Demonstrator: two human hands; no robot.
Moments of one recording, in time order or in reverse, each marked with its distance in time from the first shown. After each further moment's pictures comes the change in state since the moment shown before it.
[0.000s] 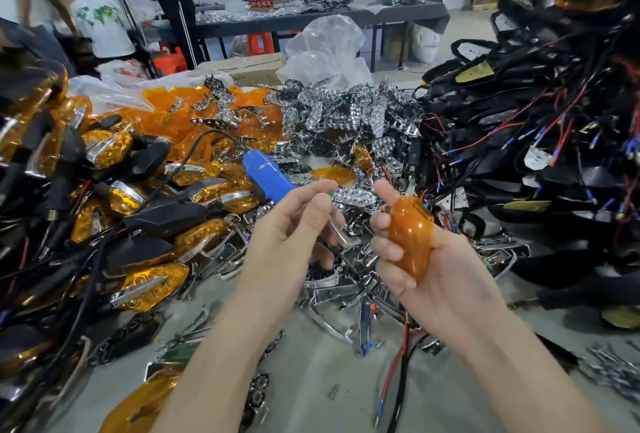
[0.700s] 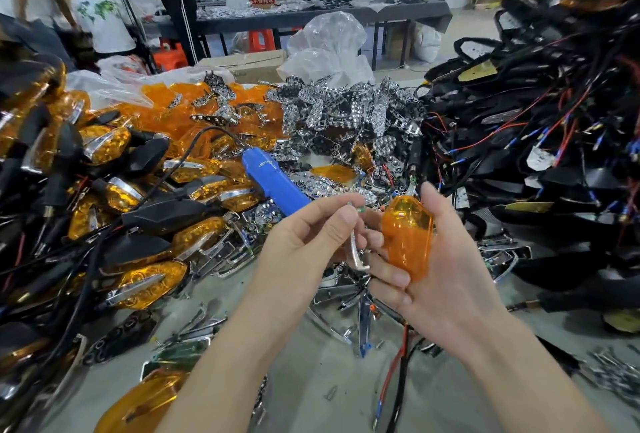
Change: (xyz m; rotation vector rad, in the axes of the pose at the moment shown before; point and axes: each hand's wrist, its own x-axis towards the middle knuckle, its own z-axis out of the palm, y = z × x) left_hand -0.005 -0.001 0.013 -0.147 -0.100 -0.072; right_hand -0.002 -0.002 0.004 -0.095 -0.085 0.162
